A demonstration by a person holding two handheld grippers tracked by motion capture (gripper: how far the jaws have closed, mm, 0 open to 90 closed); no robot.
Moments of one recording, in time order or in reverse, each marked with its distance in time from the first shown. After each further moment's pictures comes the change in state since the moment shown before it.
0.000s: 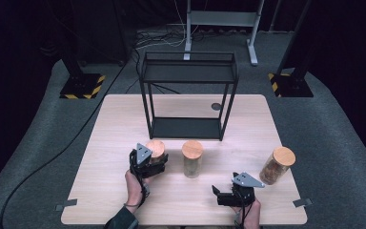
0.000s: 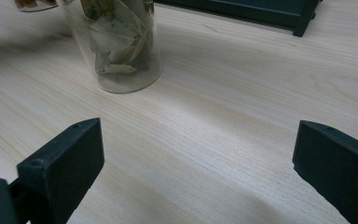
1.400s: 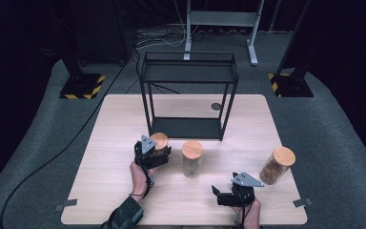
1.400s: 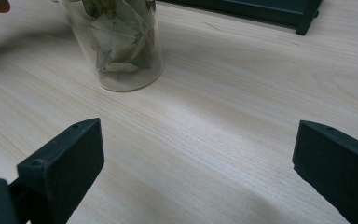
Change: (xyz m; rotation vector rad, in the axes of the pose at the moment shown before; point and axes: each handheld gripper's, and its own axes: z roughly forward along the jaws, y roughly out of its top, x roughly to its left) left arm 0.007 0.012 0.030 0.010 0.006 -0.004; right arm 0.000 0.000 0.001 0.008 0.004 -0.003
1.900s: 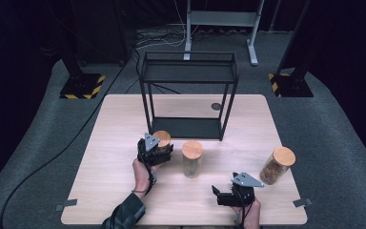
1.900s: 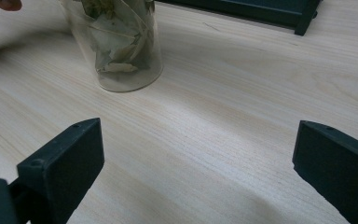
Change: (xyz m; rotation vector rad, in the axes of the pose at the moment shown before) left arm -0.002 0.006 0.012 0.004 0.007 0.016; right arm 0.000 0.000 0.000 -0.003 -0.002 0.000
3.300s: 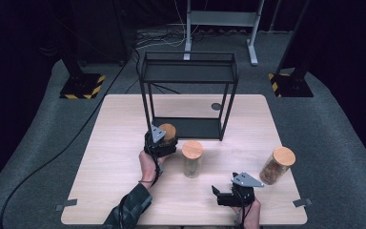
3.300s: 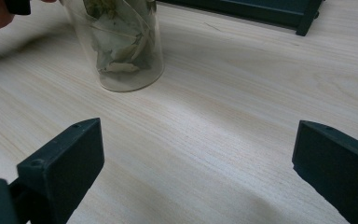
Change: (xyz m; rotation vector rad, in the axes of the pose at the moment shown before) left arm 0.000 0.016 0.031 -0.011 0.019 0.004; right arm 0.000 0.000 0.000 0.000 0.003 -0.004
